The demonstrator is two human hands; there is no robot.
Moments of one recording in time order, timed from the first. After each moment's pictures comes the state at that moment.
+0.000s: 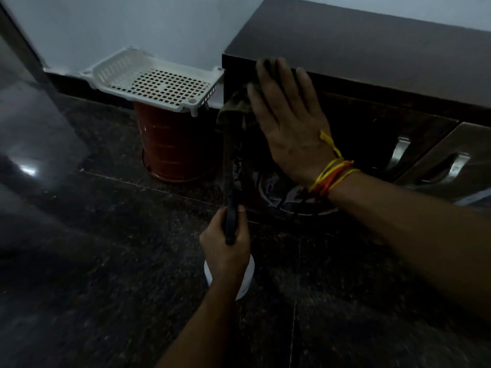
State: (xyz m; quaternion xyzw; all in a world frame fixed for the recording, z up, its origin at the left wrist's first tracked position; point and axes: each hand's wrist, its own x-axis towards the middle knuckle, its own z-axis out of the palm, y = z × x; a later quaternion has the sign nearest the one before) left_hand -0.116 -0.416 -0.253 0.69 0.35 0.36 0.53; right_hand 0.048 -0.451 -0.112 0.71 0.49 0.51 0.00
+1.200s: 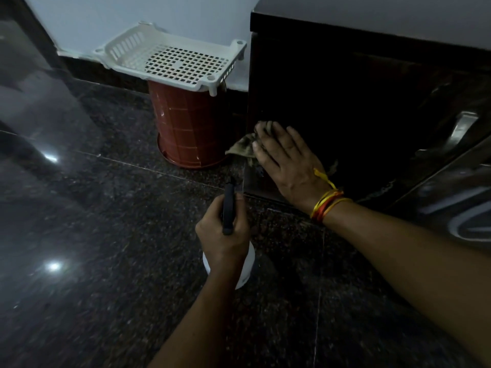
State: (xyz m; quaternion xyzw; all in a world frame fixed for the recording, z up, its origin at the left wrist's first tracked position) left_hand -0.136 -0.385 -0.252 0.70 0.37 0.37 0.49; right_hand 0.030 -0.448 -0.218 0.73 0.54 0.40 0.10
